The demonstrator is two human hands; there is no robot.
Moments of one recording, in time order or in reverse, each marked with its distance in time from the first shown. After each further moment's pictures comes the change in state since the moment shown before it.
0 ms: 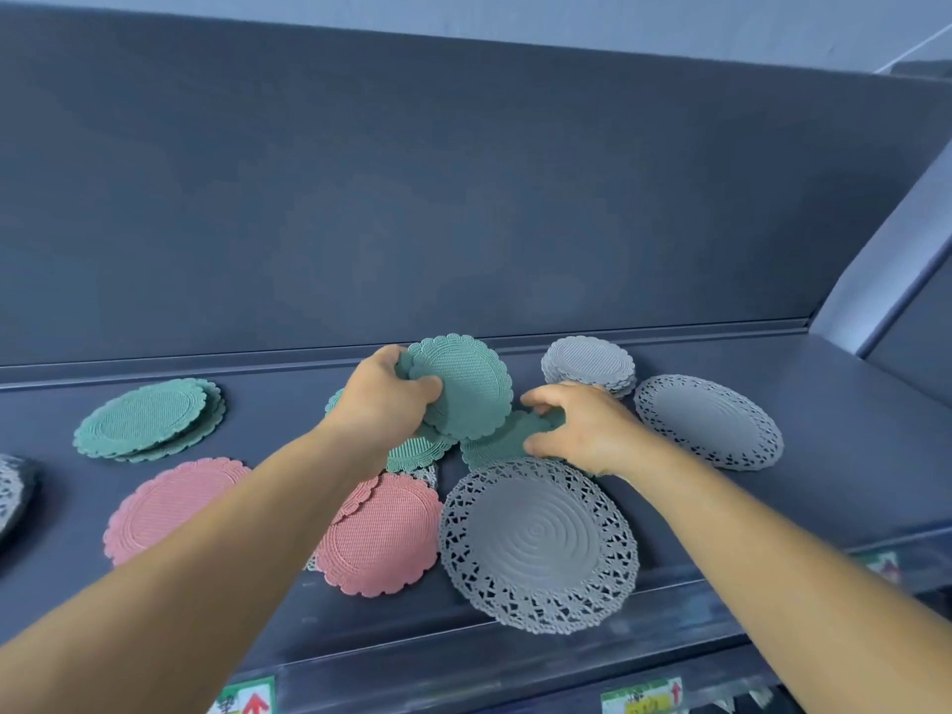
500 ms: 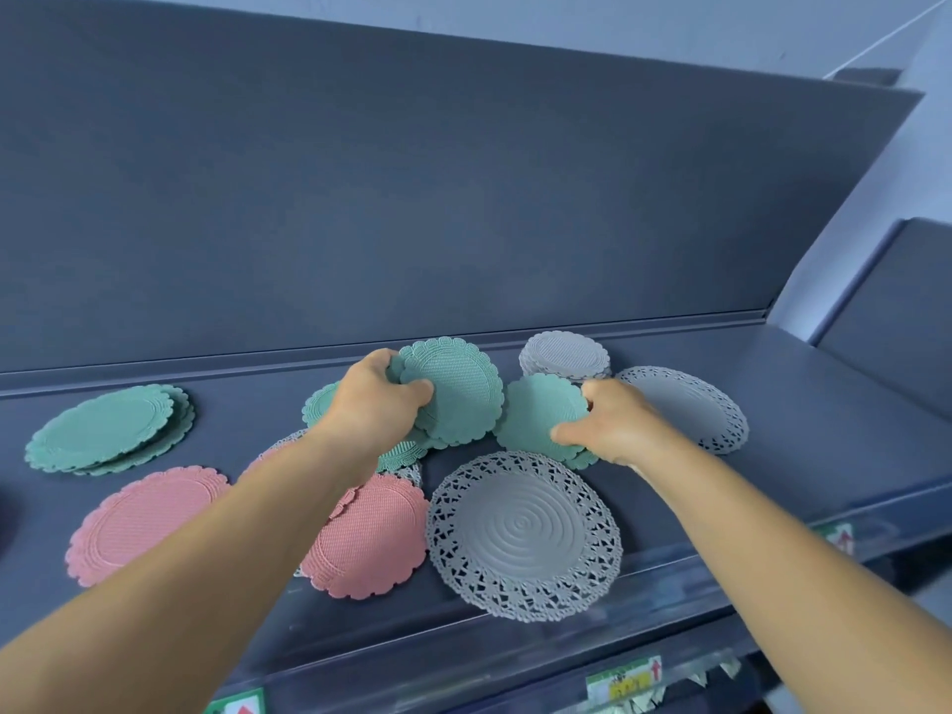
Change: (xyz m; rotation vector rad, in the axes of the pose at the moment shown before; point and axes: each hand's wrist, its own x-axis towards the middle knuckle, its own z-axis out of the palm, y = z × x) left_hand 0.003 -0.006 0.005 0.017 -0.031 0.012; right_hand -0.011 0.018 -0.012 0.010 0.140 0.316
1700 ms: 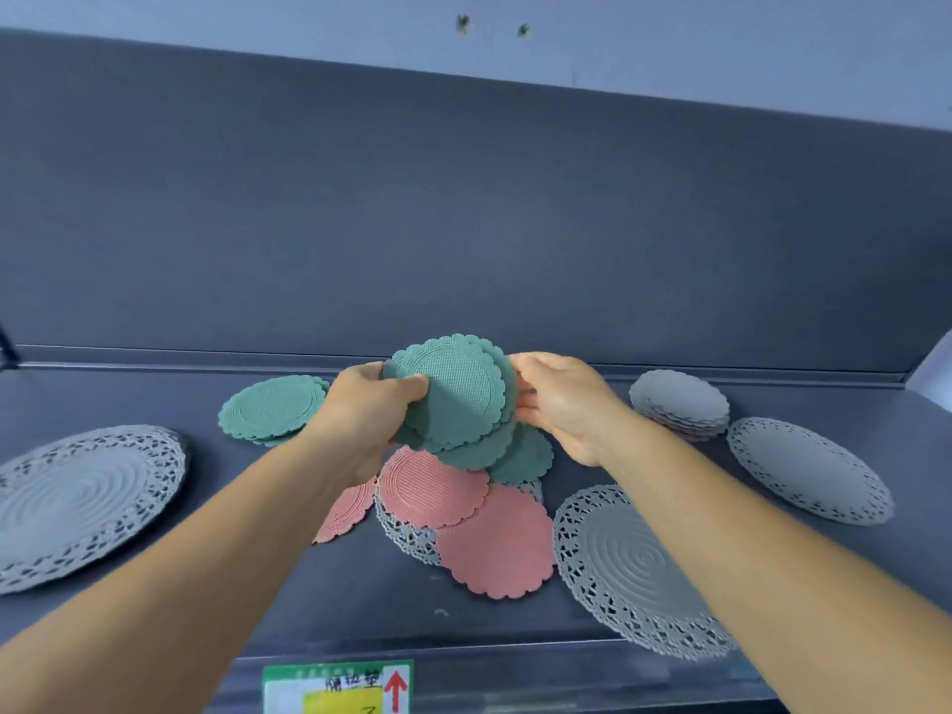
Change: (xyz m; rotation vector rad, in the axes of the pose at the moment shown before) left_hand -0.017 -0.008 -0.104 -0.232 0.191 -0.110; right_hand -0.017 -0.145 0.045 0.865 -0.330 -0.195
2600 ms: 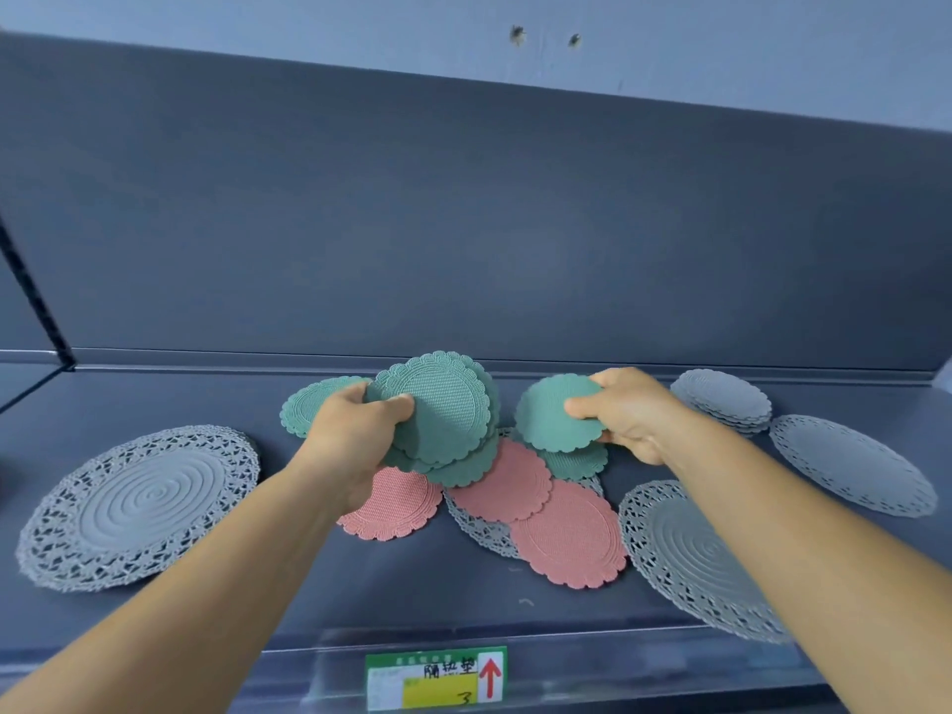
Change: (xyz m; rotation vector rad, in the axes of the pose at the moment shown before) left_hand 0.005 -0.020 -0.068 -0.099 0.049 -0.009; right_hand 0.006 0.008 0.002 -0.256 0.145 0.153
